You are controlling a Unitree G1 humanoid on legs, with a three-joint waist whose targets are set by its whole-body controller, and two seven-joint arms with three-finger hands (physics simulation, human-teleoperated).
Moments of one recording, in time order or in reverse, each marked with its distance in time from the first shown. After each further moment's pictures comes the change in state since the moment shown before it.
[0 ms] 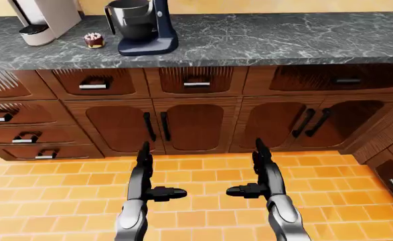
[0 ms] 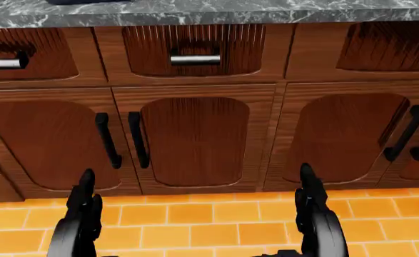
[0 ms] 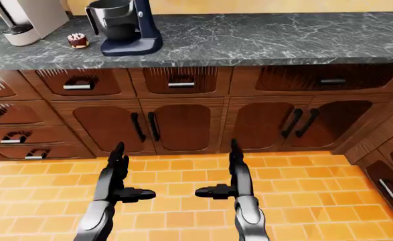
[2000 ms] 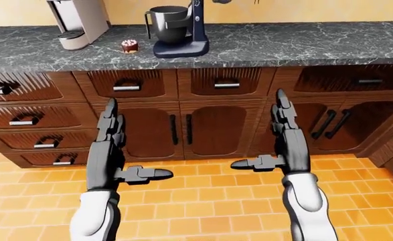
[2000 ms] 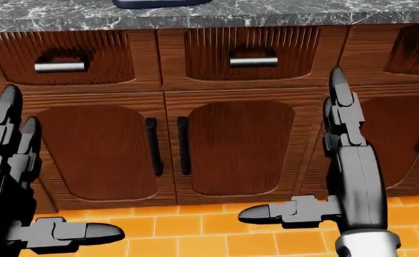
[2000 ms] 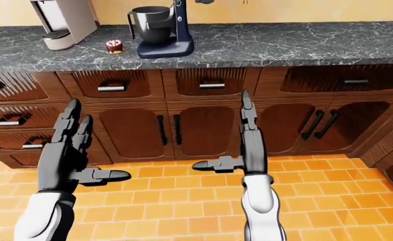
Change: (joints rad) left arm 0.013 0.016 0.091 -0.735 0.029 0.354 -0.050; right arm -0.065 -0.005 0.024 -0.568 -0.182 0.224 -0.022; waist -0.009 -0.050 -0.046
